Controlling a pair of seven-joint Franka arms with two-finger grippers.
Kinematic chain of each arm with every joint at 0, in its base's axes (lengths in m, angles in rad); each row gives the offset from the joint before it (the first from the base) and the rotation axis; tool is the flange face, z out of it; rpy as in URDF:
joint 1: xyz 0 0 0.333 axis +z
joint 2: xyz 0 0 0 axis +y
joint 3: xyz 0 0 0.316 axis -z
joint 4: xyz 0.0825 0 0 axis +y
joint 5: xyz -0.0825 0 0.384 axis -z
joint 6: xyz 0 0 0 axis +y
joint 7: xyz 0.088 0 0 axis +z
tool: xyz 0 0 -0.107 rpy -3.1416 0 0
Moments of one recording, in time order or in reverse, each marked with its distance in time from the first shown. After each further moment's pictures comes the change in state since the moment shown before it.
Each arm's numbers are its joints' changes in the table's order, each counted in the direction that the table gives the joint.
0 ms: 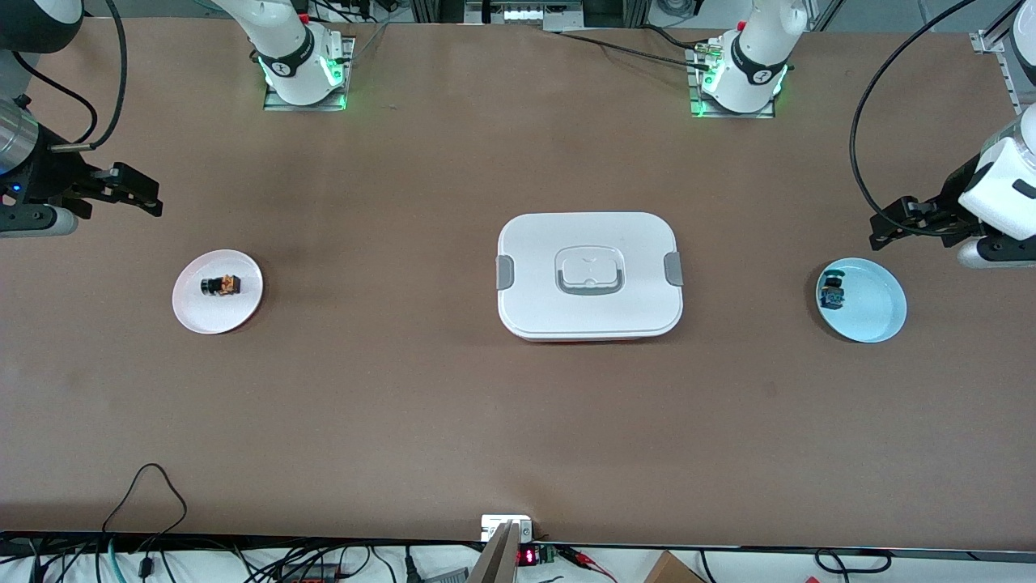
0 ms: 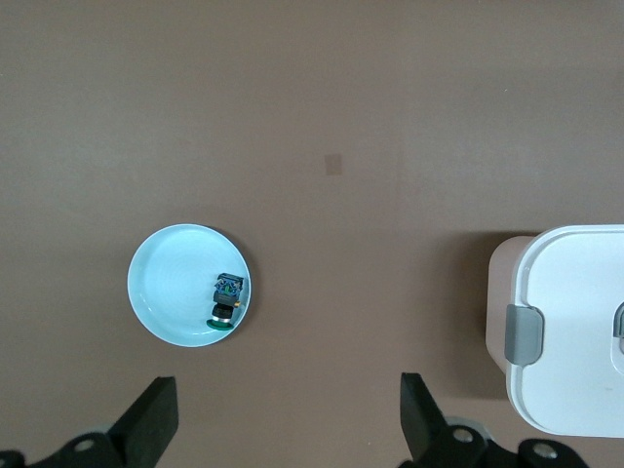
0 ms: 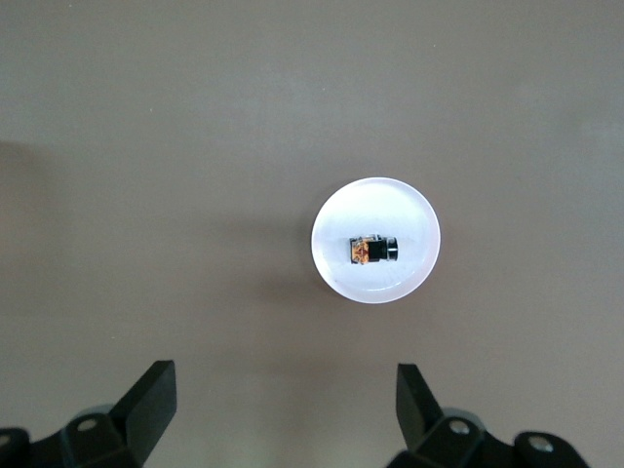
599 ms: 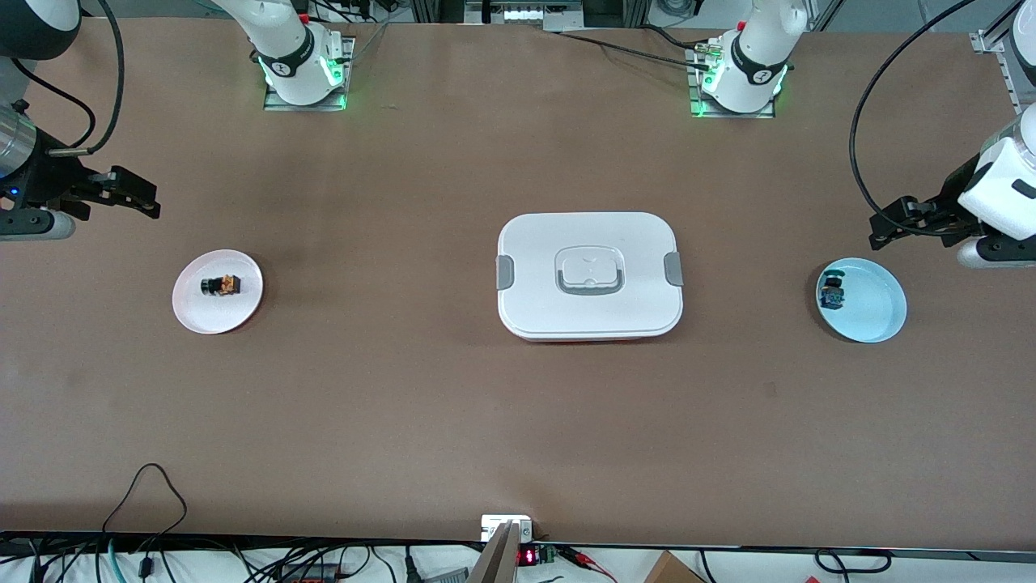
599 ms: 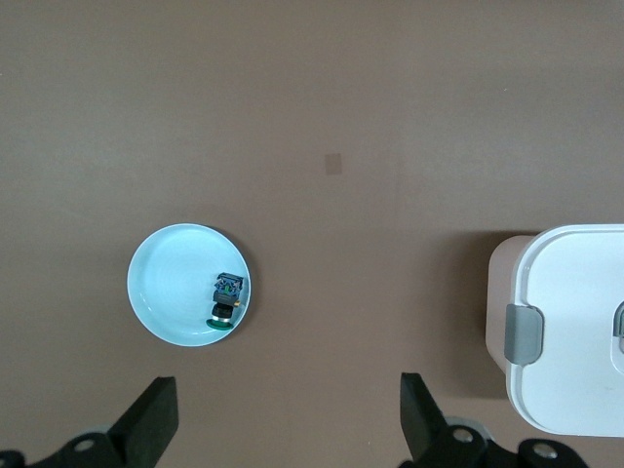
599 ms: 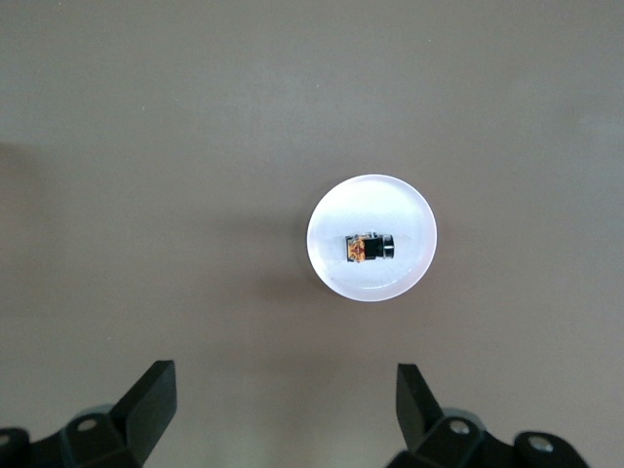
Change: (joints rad) left arm -0.001 0.000 0.000 0.000 0.000 0.001 0.000; right arm -0.006 0.005 0.005 0.000 0.001 0.001 0.000
